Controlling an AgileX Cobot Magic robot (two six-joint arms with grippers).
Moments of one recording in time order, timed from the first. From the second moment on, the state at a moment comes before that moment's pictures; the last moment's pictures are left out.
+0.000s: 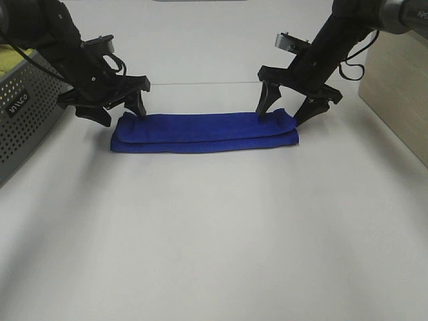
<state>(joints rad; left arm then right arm) -0.20 2.33 -1.79 -0.31 0.73 -0.05 0.16 2.48 -2.14 0.38 1.15 -0.09</state>
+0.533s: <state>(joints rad) -0.20 2.37 -1.79 -0.27 0.76 -0.07 0.16 2.46 -2.14 0.34 1.18 -0.09</state>
